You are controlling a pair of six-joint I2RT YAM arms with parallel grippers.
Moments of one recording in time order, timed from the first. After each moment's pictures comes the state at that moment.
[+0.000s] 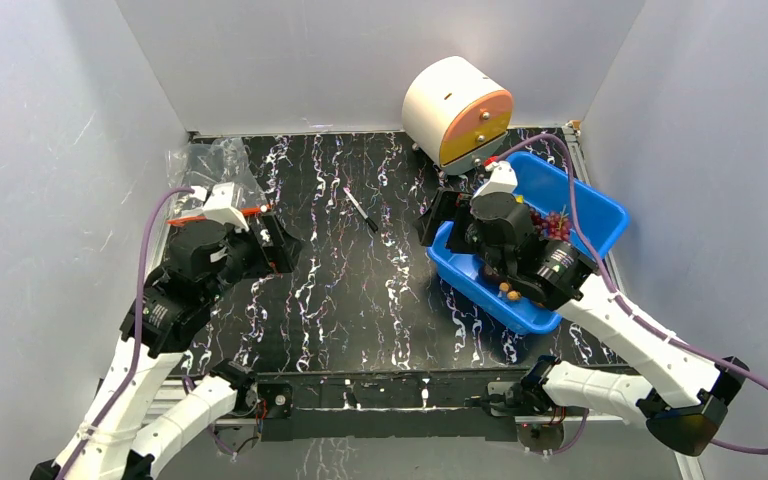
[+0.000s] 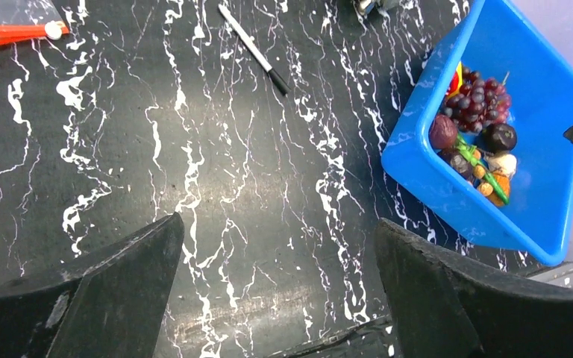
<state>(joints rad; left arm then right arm) -0.48 0.73 1.07 -0.82 -0.09 -0.47 0.80 1.02 1.15 -0.58 0.34 0.66</state>
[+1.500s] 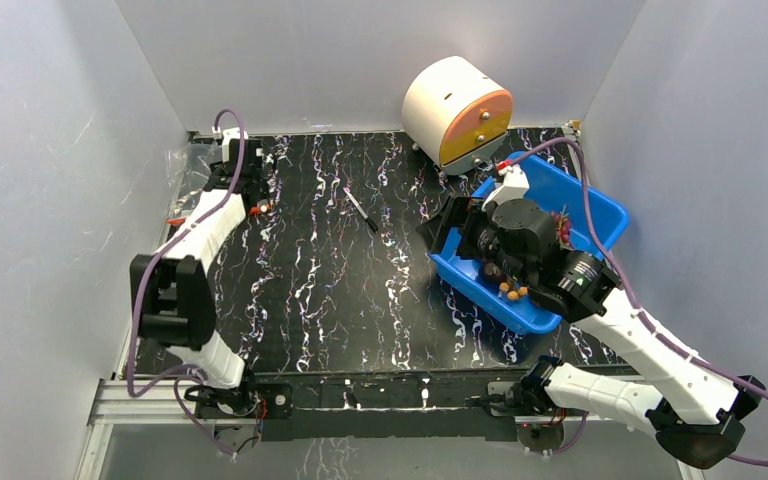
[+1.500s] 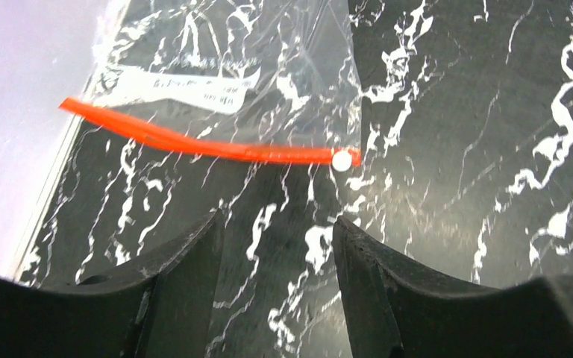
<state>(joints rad) -0.13 1.59 1.23 -0.42 -0.53 -0.24 0.80 0.92 1.14 -0.58 0.26 0.64</state>
